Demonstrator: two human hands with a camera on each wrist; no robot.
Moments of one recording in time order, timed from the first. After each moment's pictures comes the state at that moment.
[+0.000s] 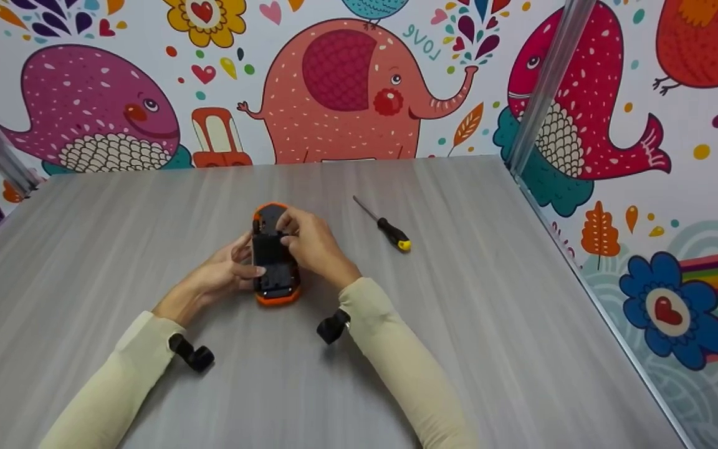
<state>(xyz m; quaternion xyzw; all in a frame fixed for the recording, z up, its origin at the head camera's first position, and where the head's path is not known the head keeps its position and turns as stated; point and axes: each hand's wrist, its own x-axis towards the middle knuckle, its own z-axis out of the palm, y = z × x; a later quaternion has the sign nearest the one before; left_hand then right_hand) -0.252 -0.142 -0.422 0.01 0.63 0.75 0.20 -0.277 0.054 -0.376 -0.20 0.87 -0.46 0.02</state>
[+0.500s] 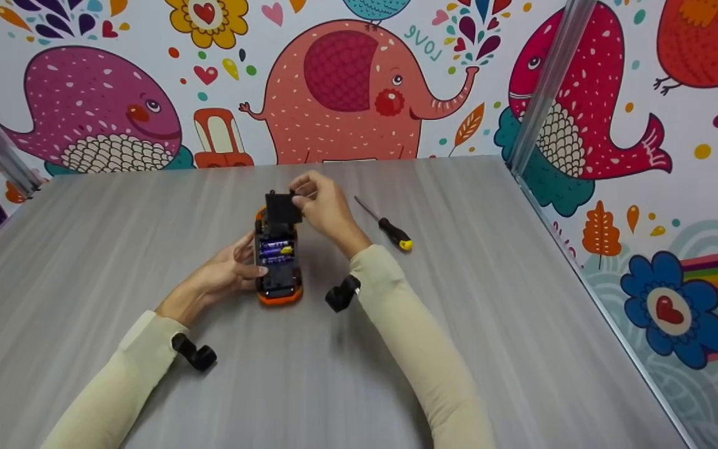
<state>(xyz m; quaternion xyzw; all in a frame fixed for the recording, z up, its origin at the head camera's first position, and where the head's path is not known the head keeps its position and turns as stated) -0.252 -0.142 -0.421 0.00 0.64 0.74 0.19 -0.310 0.065 -0.344 -0.16 0.81 -0.56 -0.01</state>
